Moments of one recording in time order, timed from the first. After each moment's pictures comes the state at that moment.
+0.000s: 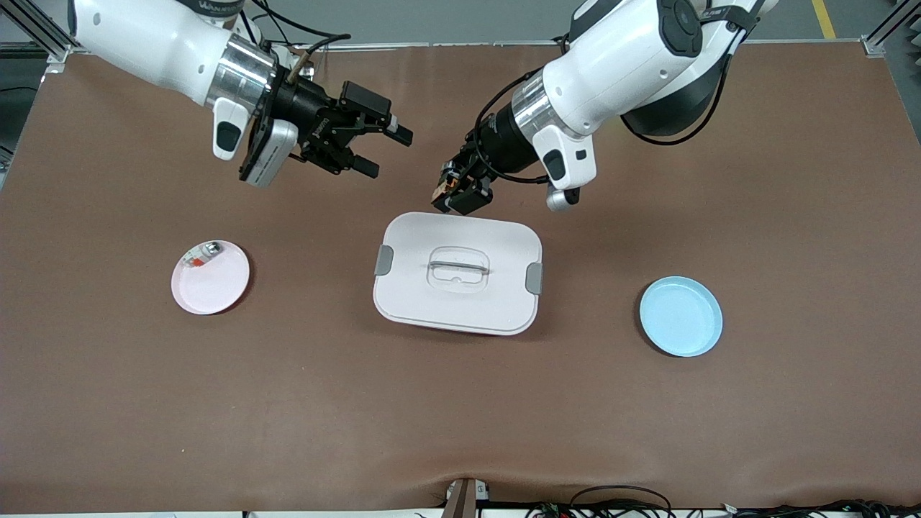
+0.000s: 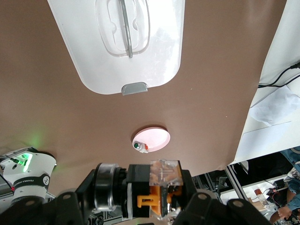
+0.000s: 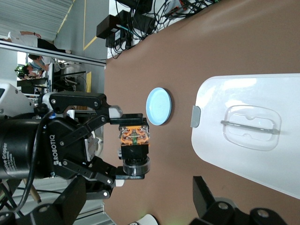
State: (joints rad) left arm -0.31 0.29 -0.42 -1.46 -0.46 2.19 -1.82; right arm 0.45 -0.06 0.08 -1.85 0.92 2.27 0.11
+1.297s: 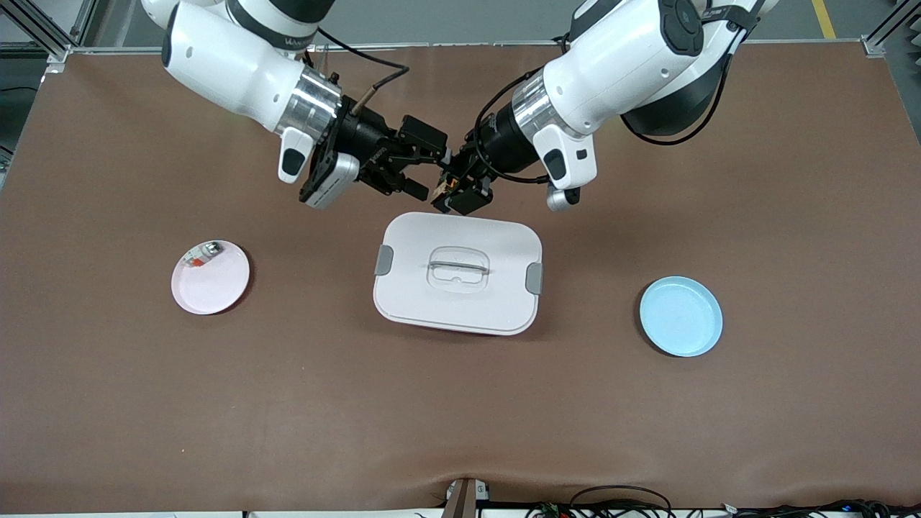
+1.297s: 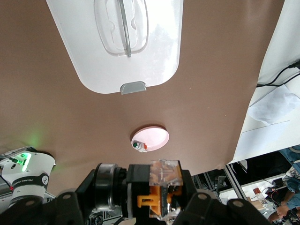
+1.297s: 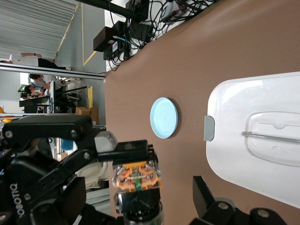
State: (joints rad) left arm -0.31 0.29 -0.42 -1.46 -0.46 2.19 -1.82; right arm 0.56 0.10 0.07 -1.76 0.93 2.44 0.20
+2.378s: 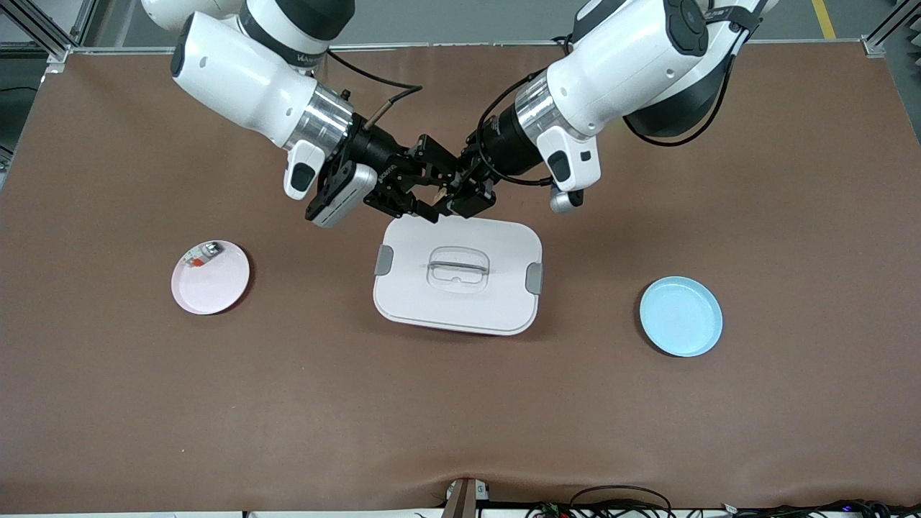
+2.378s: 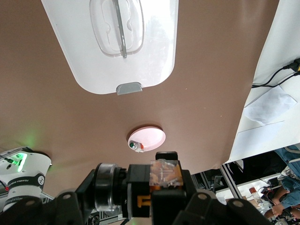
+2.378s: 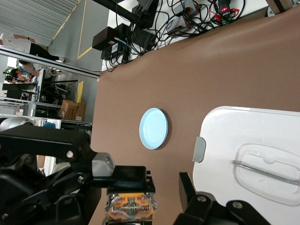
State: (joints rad) left arm -0.31 0.29 -0.42 -1.45 -0.46 2.20 -1.82; right arm 0.56 0.17 0.07 -1.67 0.82 2.44 0.13
